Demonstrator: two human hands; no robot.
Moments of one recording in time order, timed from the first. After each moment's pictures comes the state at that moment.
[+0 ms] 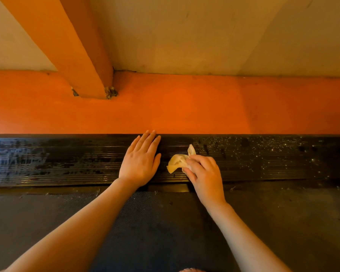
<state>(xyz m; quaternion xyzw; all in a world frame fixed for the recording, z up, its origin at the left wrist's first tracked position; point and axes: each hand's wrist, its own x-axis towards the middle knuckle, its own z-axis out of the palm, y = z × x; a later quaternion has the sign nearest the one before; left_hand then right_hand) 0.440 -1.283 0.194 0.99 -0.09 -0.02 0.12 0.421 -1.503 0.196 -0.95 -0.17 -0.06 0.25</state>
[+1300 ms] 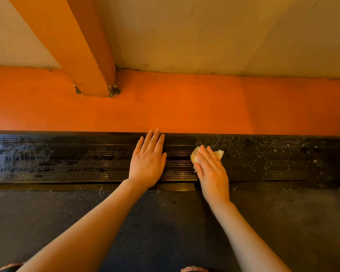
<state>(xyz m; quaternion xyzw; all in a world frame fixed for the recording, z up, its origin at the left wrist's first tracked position) 0.436 -1.298 0.196 0.99 -0.04 -0.04 0.12 0.423 -1.511 0.185 -0.96 -0.13 -0.05 0.22</state>
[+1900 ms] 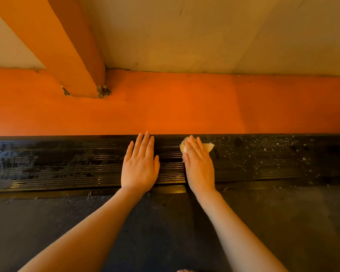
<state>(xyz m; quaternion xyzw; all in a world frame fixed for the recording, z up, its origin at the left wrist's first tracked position) 0.432 -1.314 0.193 0.99 0.01 -0.02 0.11 0.452 -1.494 0.190 -0.97 -0.09 0.03 0.21</state>
